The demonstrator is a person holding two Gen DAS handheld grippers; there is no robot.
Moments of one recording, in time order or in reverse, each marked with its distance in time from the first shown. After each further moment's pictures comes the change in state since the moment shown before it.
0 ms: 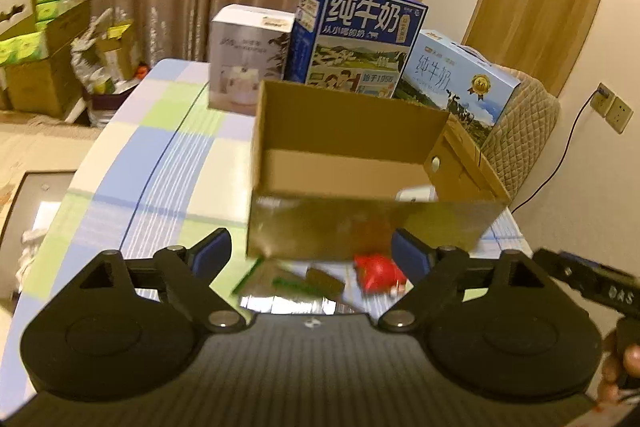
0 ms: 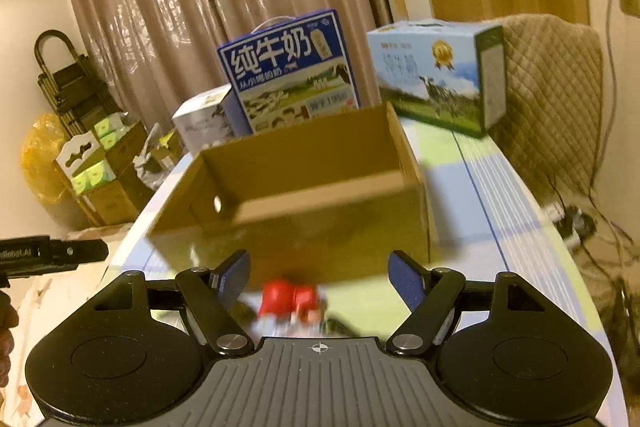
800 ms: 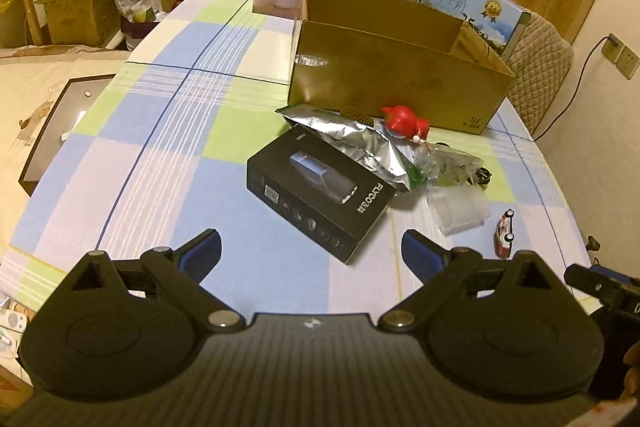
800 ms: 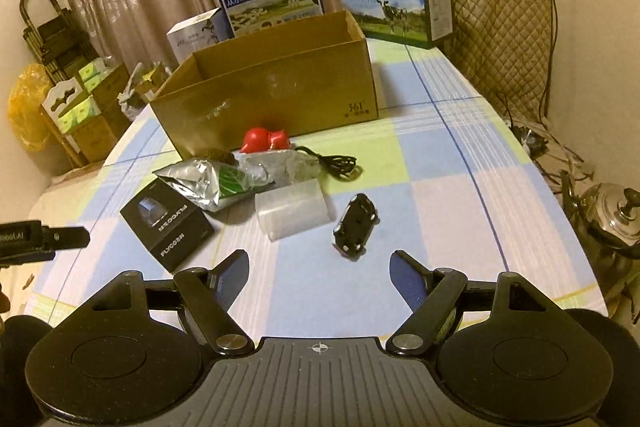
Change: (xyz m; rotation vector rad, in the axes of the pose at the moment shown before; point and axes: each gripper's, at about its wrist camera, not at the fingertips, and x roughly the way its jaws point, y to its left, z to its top) left arm -0.065 0.009 -0.133 -0.041 0.135 0.073; right arm -0.089 0.003 -0.125 0.006 0.134 -0.092
